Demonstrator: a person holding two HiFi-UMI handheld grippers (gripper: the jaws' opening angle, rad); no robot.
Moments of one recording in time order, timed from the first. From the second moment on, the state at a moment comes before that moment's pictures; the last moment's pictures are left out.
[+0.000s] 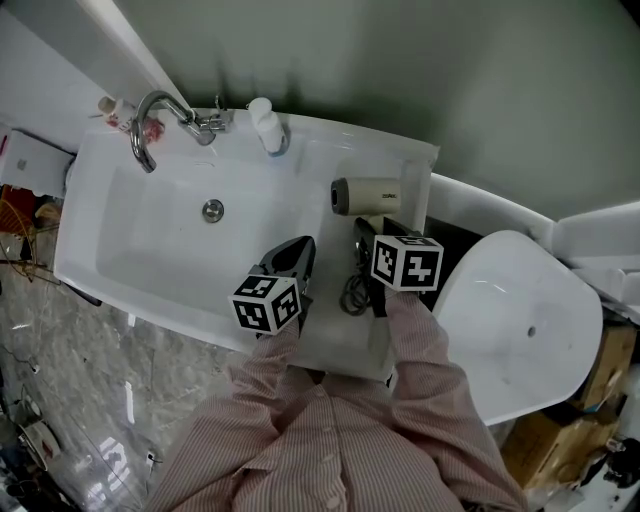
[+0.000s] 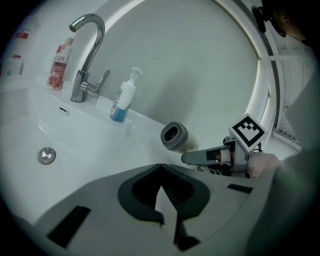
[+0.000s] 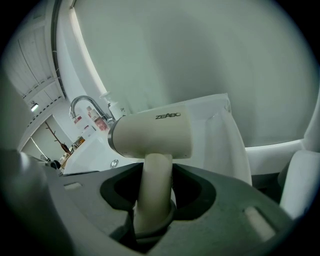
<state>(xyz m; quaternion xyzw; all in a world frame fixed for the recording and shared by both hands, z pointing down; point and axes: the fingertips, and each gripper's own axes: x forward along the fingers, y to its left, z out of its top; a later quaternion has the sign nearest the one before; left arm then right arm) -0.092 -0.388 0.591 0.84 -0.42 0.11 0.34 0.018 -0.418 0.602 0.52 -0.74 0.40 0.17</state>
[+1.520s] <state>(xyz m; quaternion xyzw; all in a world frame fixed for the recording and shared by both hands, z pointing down) -0.093 -0.371 0.574 0.83 -0.44 0.10 0.33 0.019 -0.415 0.604 0.54 -0.73 0.35 0.22</state>
